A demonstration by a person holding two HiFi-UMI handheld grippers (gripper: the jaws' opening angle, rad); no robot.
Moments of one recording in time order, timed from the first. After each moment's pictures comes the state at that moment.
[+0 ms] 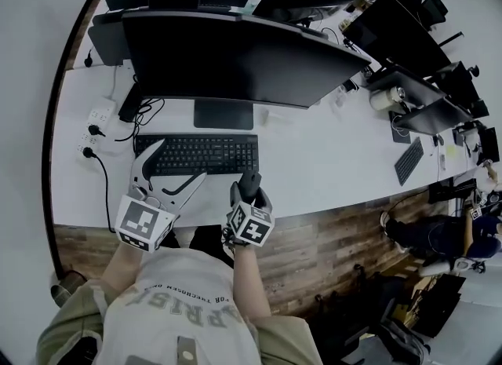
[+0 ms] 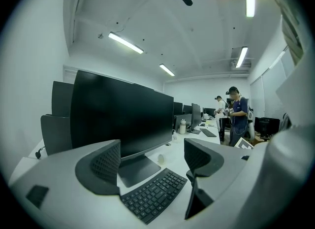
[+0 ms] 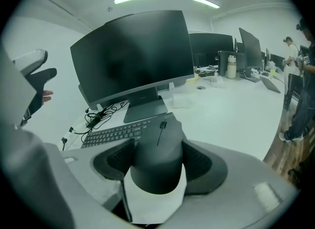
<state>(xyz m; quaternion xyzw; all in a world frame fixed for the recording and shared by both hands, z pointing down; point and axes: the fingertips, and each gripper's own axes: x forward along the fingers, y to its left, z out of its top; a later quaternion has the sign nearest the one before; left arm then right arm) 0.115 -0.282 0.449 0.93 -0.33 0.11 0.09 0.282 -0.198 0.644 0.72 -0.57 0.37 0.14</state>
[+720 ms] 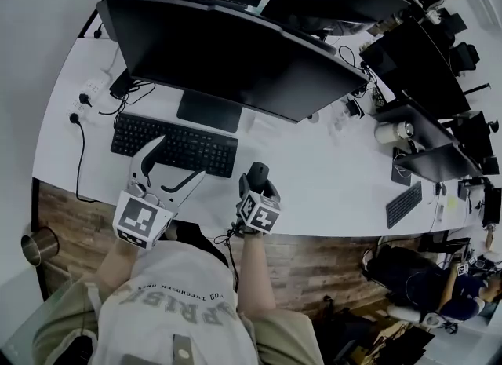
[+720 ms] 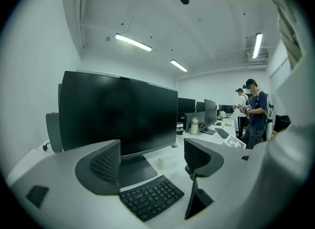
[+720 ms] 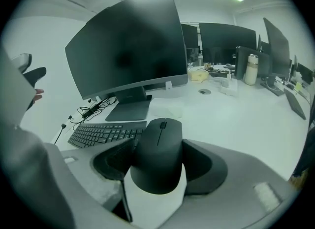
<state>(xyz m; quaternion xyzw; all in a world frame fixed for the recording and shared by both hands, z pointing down) 0.213 -0.273 0.457 0.89 -0.43 0.11 0.10 0.418 -0.245 0.670 0.64 -0.64 0.36 0.21</state>
